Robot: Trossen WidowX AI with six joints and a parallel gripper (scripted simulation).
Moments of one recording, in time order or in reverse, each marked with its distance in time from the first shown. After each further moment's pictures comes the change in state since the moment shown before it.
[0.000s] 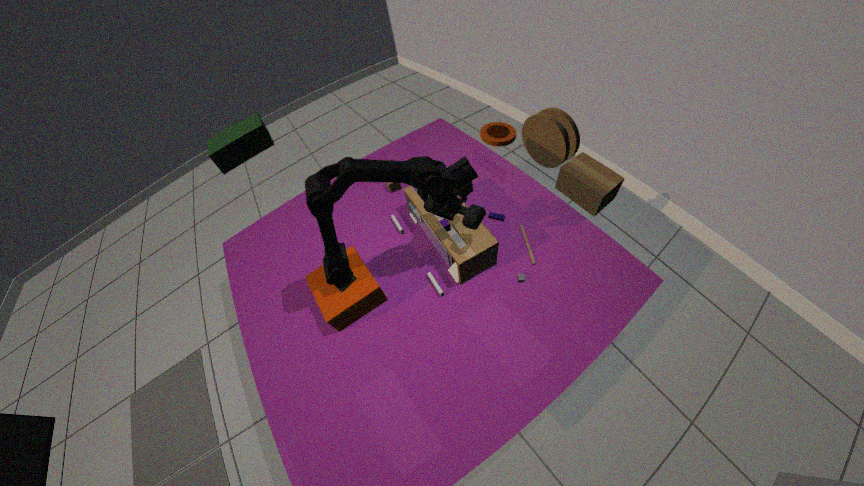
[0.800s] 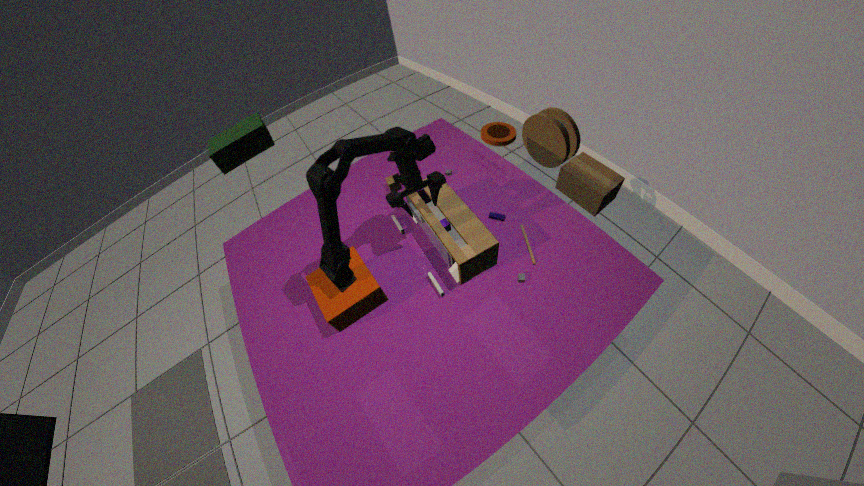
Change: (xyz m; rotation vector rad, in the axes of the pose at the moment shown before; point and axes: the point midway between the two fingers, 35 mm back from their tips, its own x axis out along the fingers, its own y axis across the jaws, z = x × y) arm -0.028 0.141 -0.007 -1.181 0.414 0.140
